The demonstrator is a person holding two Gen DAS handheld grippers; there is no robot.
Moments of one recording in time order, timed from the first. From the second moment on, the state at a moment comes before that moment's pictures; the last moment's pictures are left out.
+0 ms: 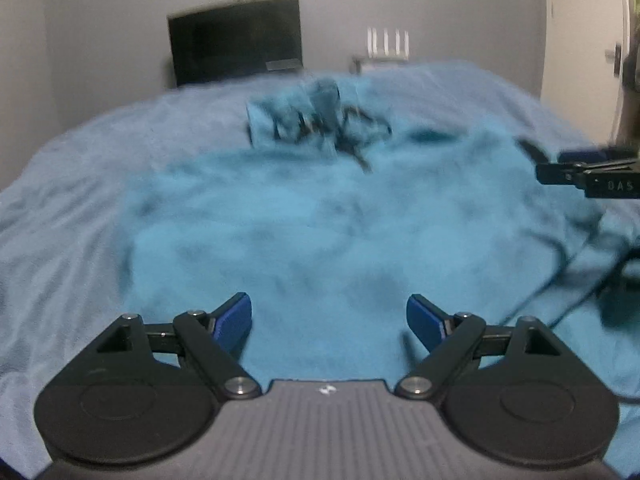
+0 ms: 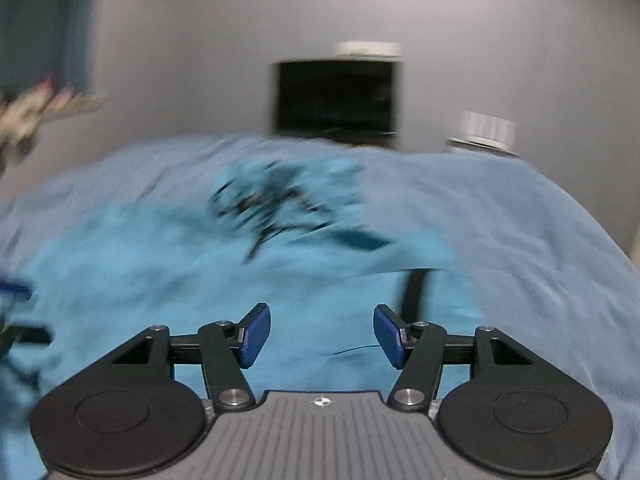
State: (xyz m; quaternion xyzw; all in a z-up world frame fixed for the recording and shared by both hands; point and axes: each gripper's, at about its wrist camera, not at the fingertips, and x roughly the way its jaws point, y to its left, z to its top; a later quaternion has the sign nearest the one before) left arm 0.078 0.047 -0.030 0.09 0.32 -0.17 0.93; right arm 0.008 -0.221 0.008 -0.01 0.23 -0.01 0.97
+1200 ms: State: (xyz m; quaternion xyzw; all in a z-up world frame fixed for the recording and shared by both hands) left arm 0.096 0.053 -0.037 0.08 0.32 -0.14 0.93; right arm 0.026 -0.272 -0.038 0.04 0.26 -0.19 0.95
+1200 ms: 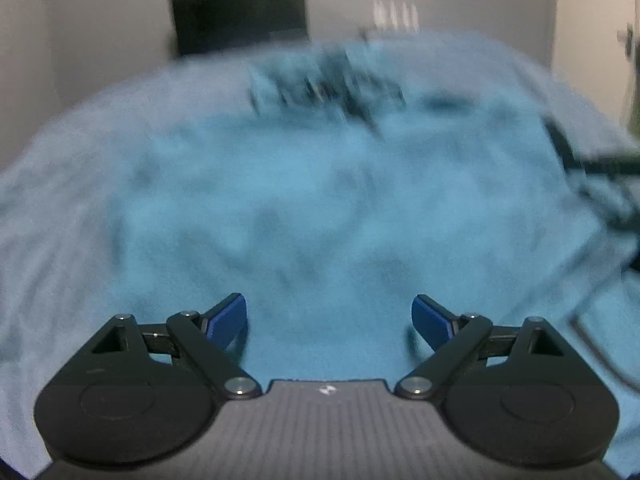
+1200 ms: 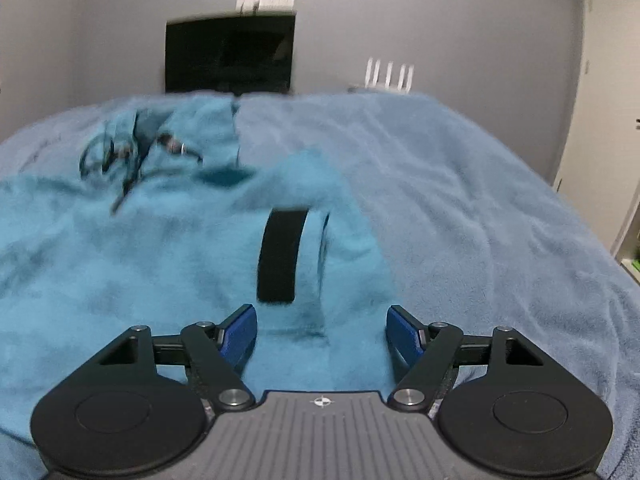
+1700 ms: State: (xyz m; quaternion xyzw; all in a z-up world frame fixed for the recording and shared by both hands) left arm 0.134 0.115 -0.053 0.02 0.35 -0.04 0.94; right arm 0.074 -0.251 -0.052 -0.01 0.28 -0.09 0.96
